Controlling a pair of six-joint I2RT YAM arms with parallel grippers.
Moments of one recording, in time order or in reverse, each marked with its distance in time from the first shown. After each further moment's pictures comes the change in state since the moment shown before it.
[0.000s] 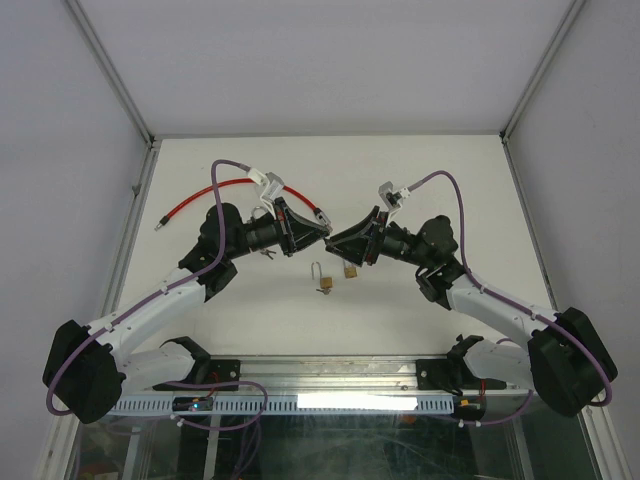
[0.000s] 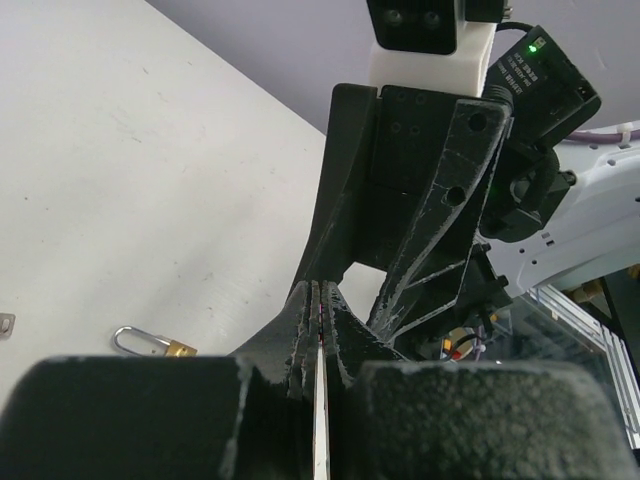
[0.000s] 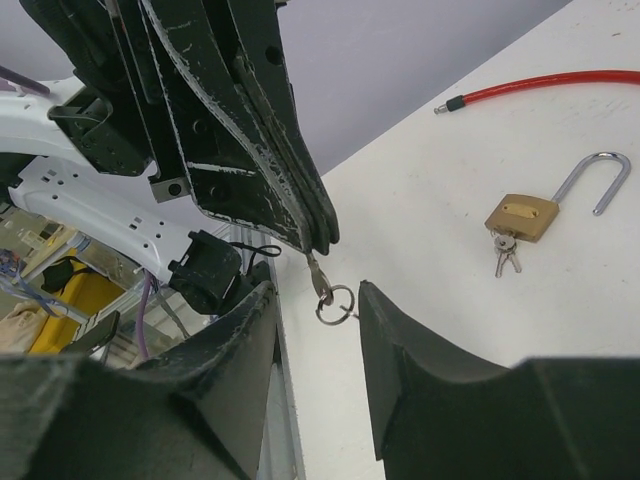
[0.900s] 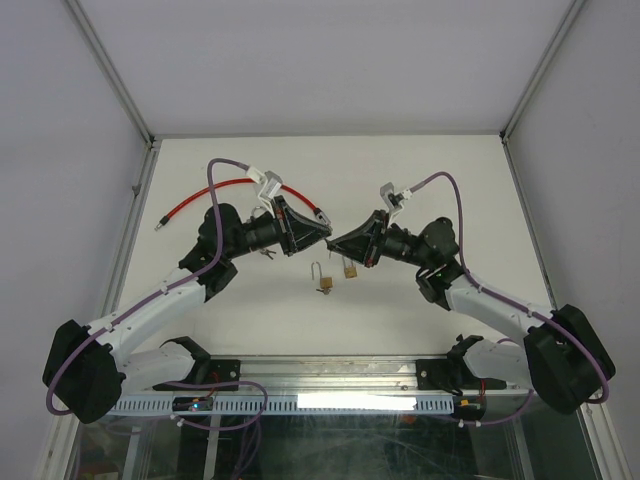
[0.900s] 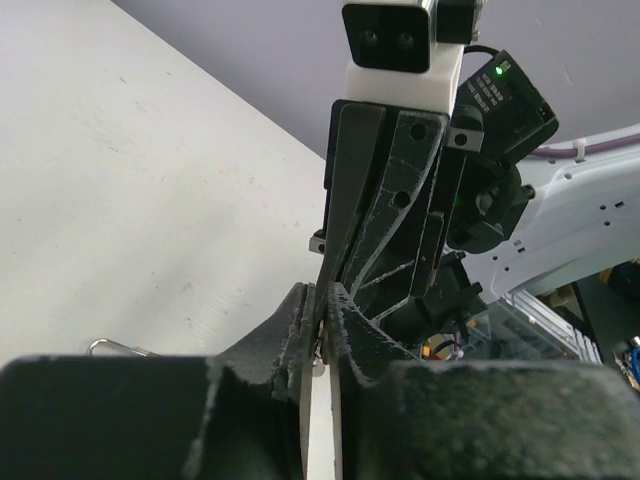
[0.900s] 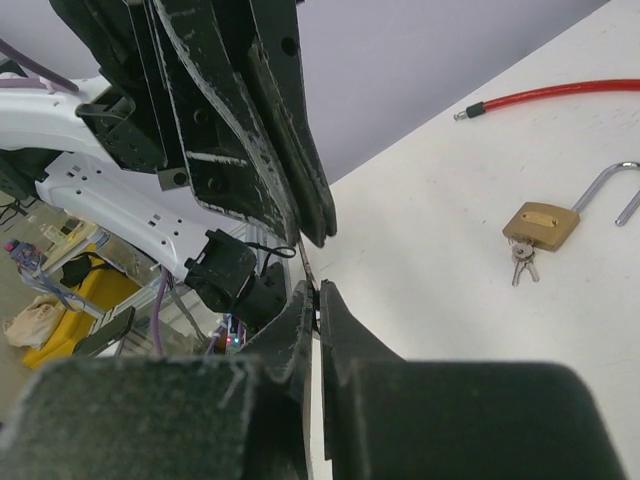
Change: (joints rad) left arm 0.000 0.000 0.000 0.048 0.023 -0.050; right arm -0.008 0.025 -0.014 0.098 -0.032 0.048
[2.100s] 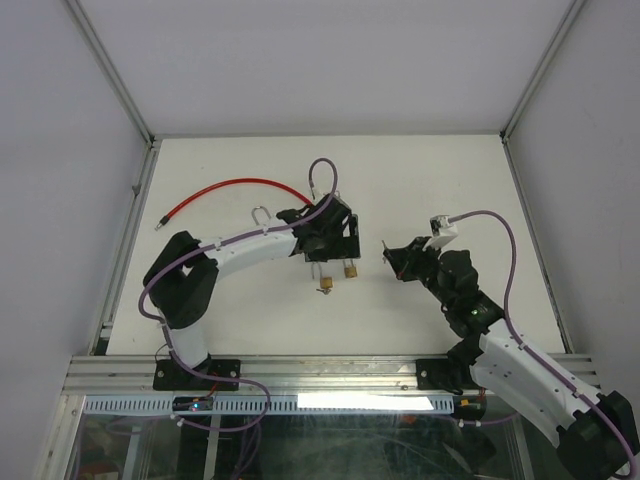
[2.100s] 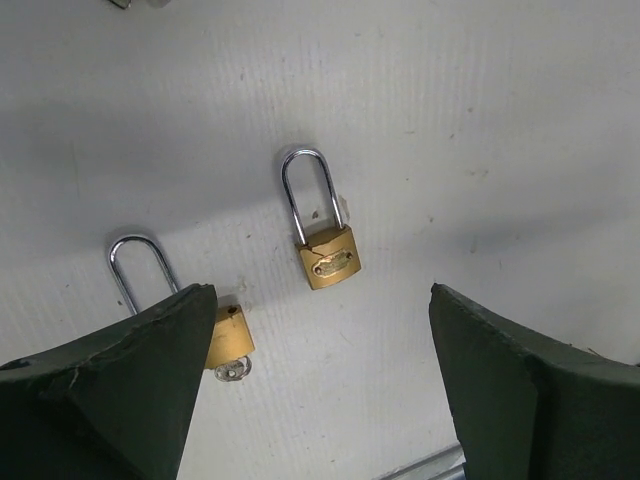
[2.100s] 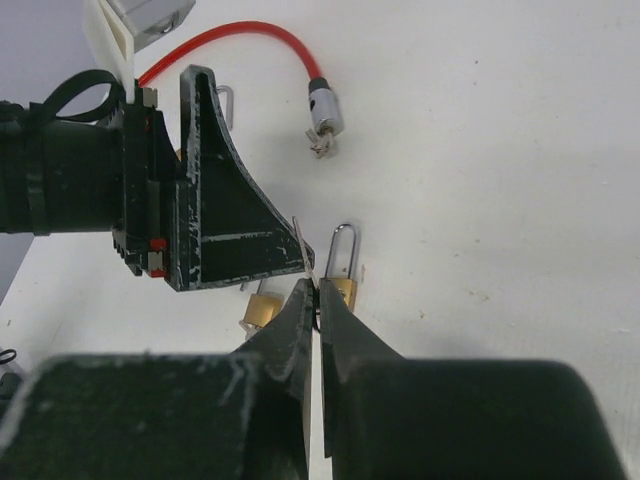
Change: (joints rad) left arm -0.225 0.674 0.559 -0.903 -0.653 -0.245; right arm -0.046 -0.506 -0.200 -0.745 0.710 -0.159
